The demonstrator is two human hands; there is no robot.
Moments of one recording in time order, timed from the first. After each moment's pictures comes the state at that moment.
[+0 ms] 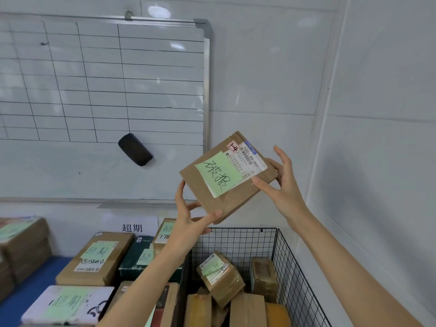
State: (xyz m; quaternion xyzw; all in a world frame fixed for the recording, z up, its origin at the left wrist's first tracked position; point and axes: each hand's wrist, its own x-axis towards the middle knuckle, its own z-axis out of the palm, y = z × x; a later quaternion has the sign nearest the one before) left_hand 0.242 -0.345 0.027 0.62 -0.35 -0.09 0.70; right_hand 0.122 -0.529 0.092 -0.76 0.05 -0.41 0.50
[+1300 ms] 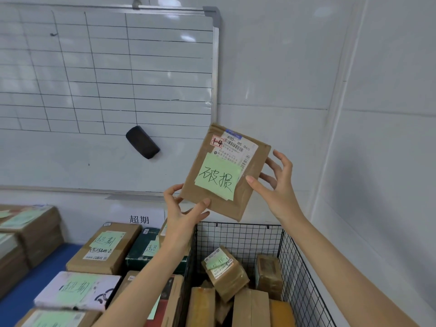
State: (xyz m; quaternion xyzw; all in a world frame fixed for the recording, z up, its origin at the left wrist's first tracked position) left_hand 0.247 -0.340 0.020 0.54 -0.26 -0.04 0.80; right_hand 0.145 -0.519 0.075 -0.74 0.03 -0.41 0.54
